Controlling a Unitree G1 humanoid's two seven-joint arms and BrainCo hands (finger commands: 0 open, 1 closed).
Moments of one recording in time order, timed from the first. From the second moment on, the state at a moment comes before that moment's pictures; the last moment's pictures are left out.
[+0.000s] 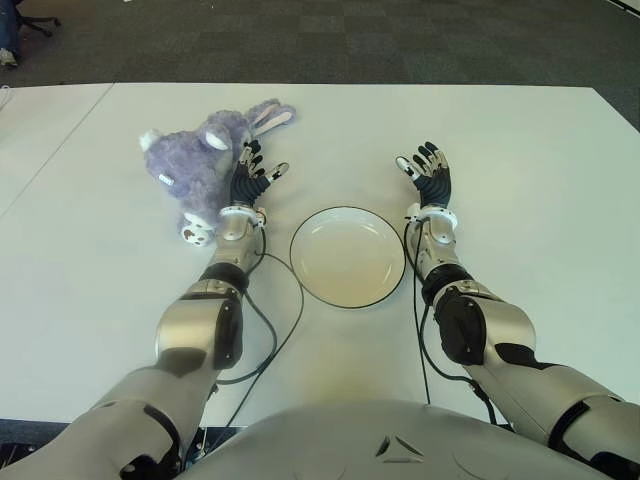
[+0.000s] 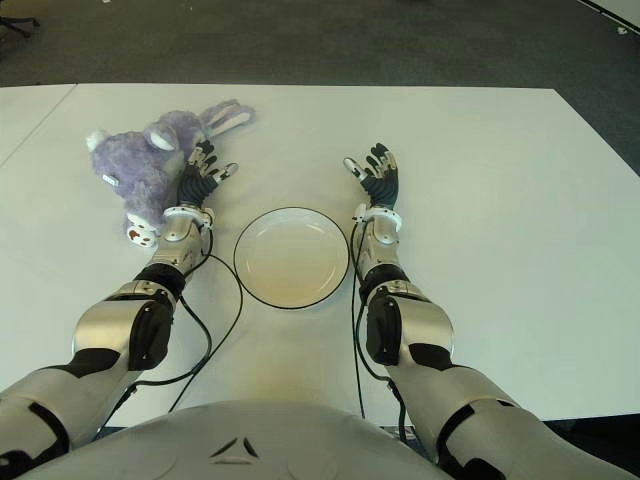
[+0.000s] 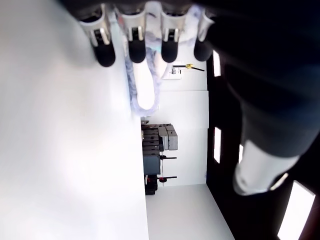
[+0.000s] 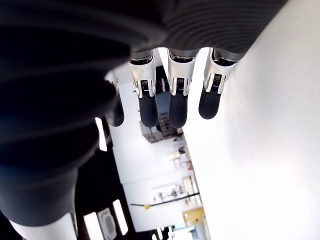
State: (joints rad) left arm -0.63 0.09 0.21 1.25 0.02 -0.47 0.02; right arm -0.69 0.00 -0.38 1.25 0.08 -0.54 -0.10
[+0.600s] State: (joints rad) left arm -0.59 0.10 0.05 1.18 0.16 -0.58 0.11; right arm -0.69 0.00 -0.37 1.25 0.08 -0.54 -0.10
